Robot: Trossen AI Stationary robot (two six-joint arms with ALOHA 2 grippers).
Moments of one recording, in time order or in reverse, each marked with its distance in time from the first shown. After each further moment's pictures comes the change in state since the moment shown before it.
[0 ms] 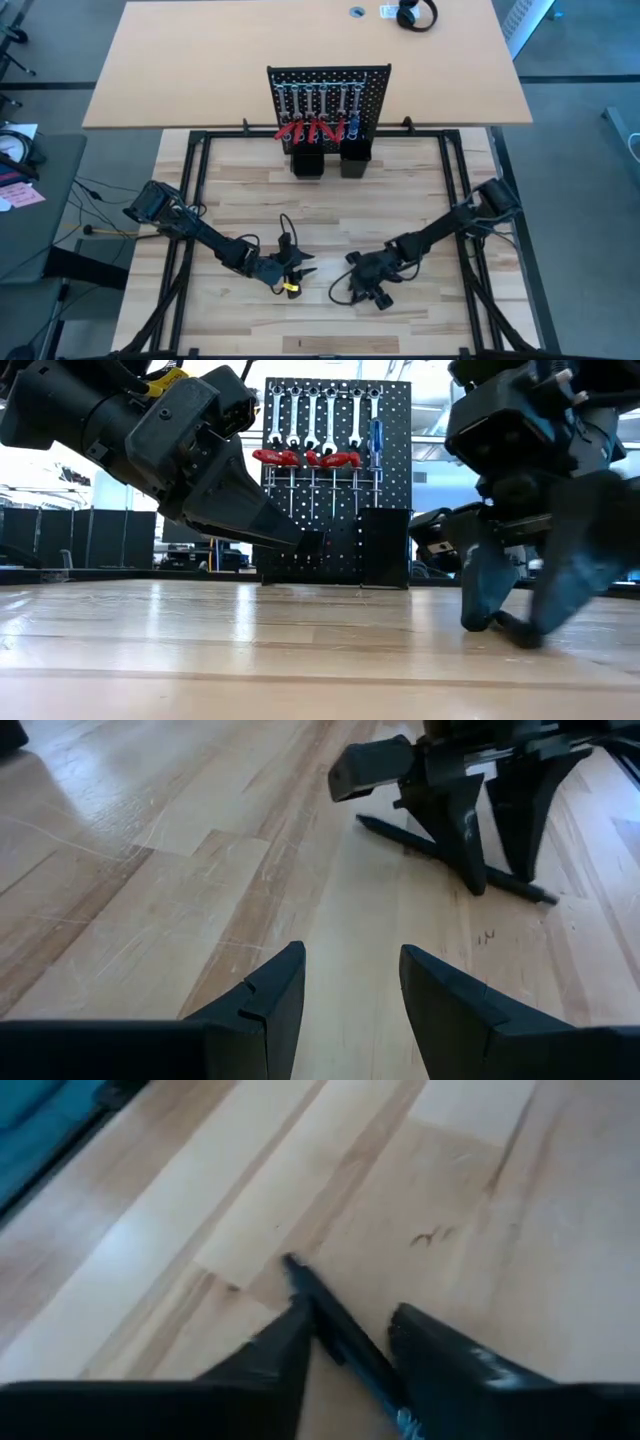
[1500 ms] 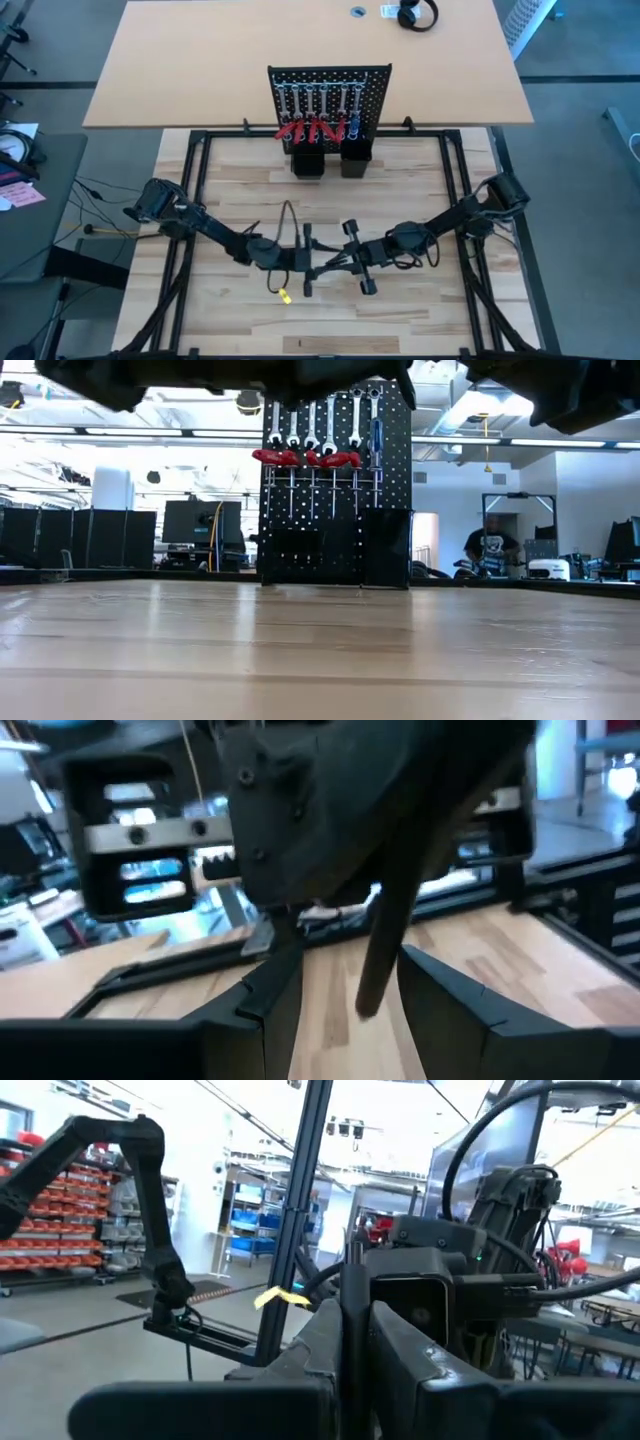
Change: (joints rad) left arm 0.082 0.012 0.116 0.498 0.160 0.716; right arm -0.046 -0.142 -0.065 1.128 0.182 -0.151
